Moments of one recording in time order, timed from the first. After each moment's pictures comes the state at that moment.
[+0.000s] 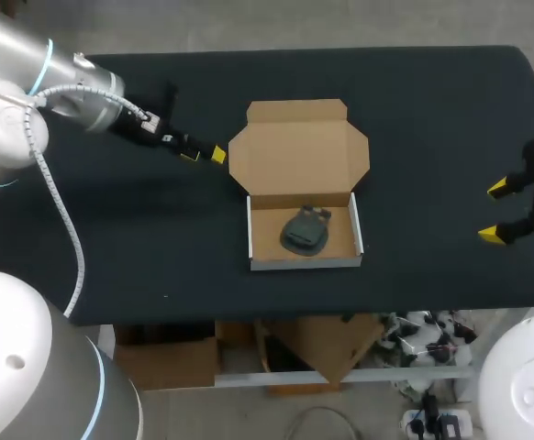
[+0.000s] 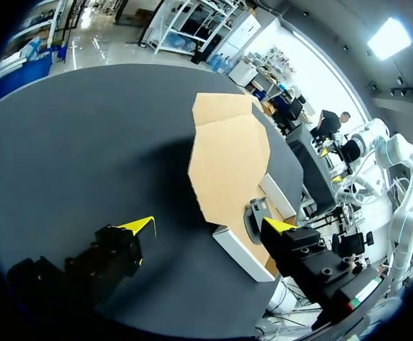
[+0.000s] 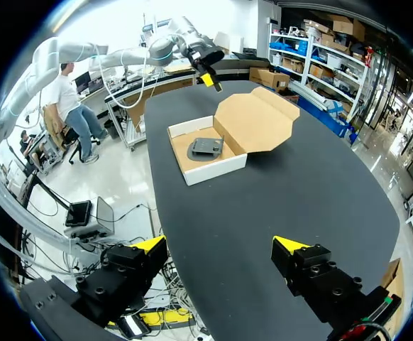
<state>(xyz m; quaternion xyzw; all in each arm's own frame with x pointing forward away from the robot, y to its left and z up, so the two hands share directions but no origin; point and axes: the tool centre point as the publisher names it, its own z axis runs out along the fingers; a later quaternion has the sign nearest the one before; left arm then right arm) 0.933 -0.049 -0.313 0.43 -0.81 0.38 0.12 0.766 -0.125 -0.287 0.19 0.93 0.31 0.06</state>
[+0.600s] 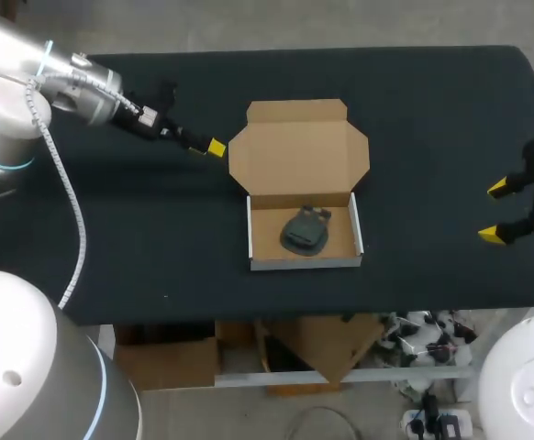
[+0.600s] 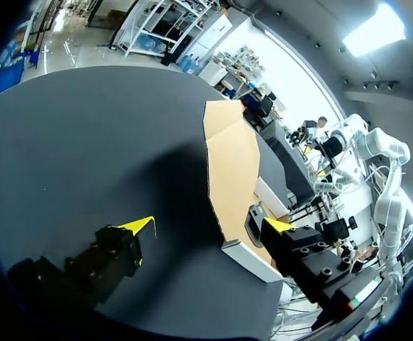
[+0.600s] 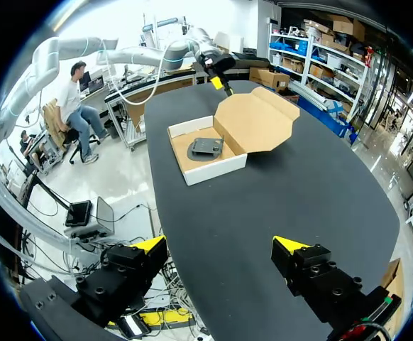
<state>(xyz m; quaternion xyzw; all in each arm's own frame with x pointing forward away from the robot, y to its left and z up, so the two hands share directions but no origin) 0.966 -0.056 -0.330 0.36 -0.81 0.43 0.18 0.766 -0.125 -0.287 0.19 0.93 0.31 0.06</state>
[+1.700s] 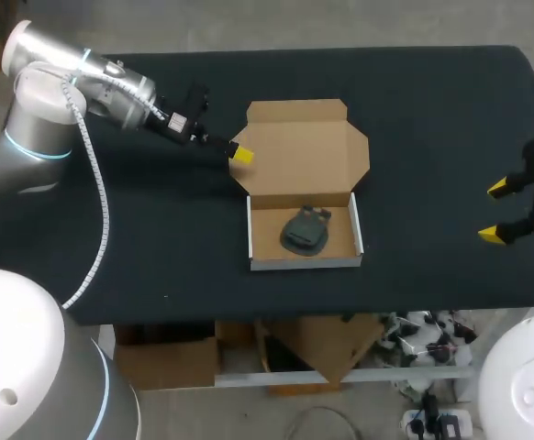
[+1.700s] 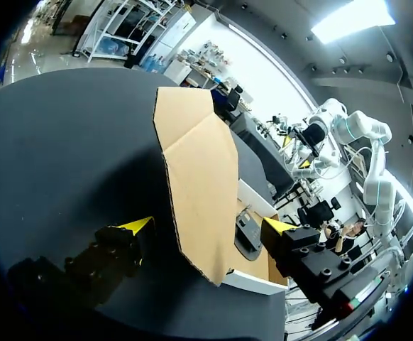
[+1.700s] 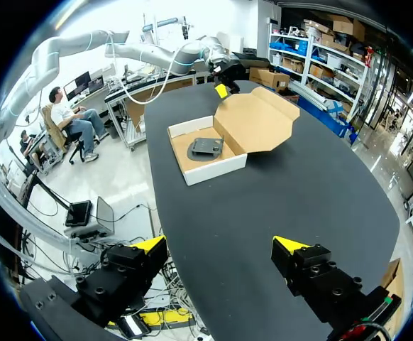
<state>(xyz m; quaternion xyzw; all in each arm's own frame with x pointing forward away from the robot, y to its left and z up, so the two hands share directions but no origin) 0.963 -0.117 -0.344 0.27 -0.81 0.46 0.23 0.766 -0.125 -0.287 0.19 0.93 0.31 0.06</state>
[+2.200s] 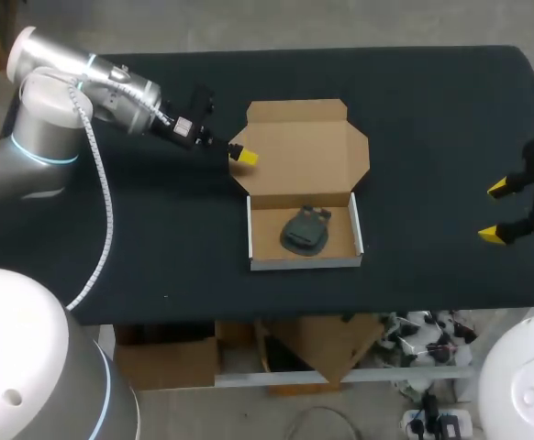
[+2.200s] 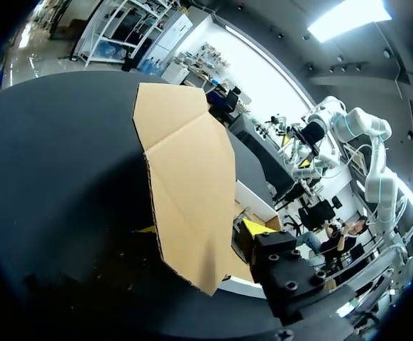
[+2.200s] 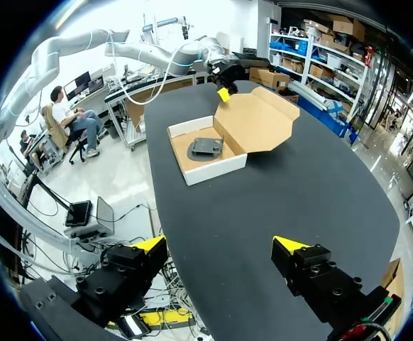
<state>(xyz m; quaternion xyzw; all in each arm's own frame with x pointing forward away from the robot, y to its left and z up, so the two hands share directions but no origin) 0.957 -0.126 -0.344 0.26 -0.81 0.47 0.22 0.766 -0.125 -0.287 0.19 0.93 0.31 0.06</state>
